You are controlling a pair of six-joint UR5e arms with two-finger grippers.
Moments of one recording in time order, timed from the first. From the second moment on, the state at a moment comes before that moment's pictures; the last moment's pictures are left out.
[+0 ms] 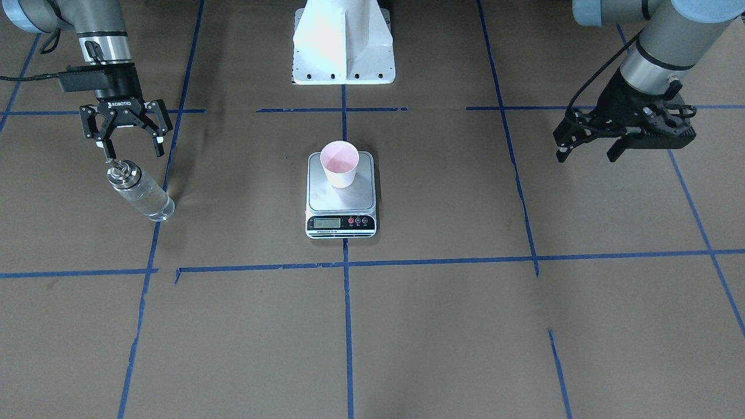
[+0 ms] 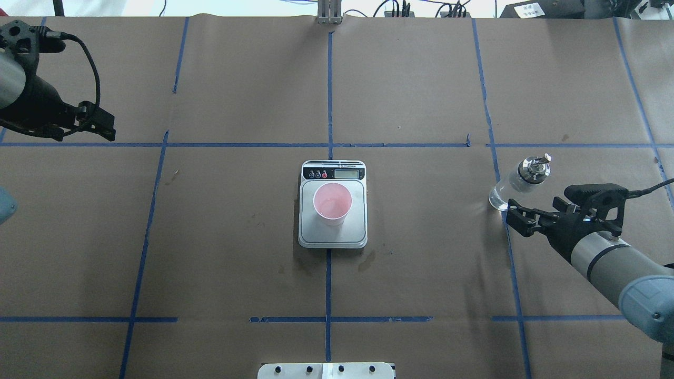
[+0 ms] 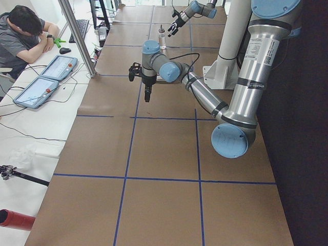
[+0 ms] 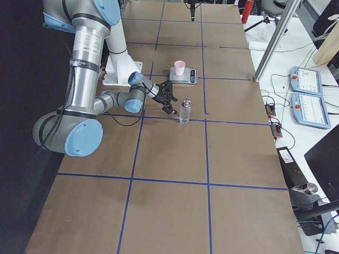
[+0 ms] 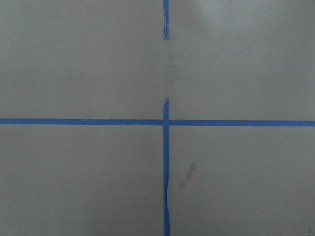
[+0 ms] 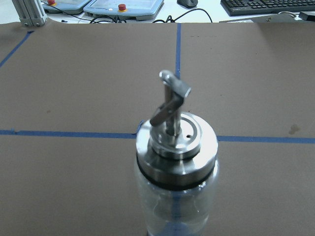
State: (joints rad) left arm -1.00 -1.79 -2.04 -1.51 -2.13 -0.80; right arm 0.32 -1.82 2.05 -0.83 1.03 1.27
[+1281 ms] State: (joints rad) left arm -1.07 -1.79 -1.98 -1.51 -2.12 -0.65; right arm 0.32 -1.70 1.87 -0.82 0.91 1.21
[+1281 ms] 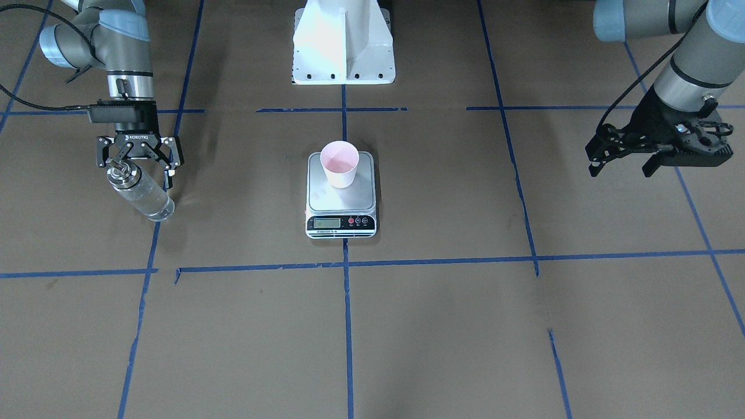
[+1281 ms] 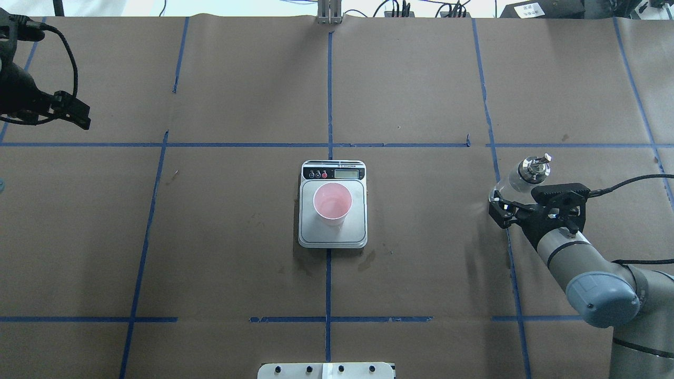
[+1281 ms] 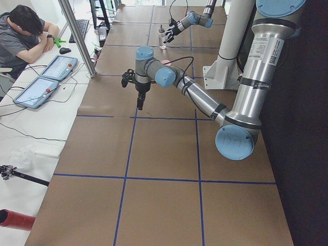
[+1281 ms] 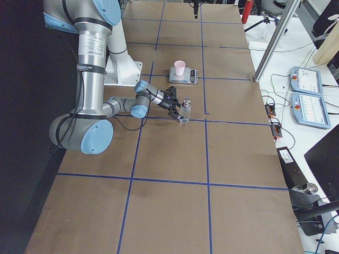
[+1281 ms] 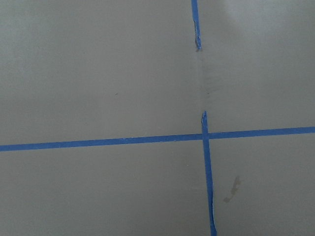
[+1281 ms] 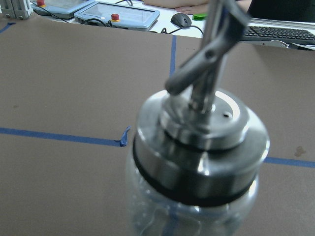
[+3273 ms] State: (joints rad) left arm -1.09 -1.78 -1.97 -1.51 -2.12 -0.63; right arm 0.37 -1.64 1.84 -0.83 0.91 1.16
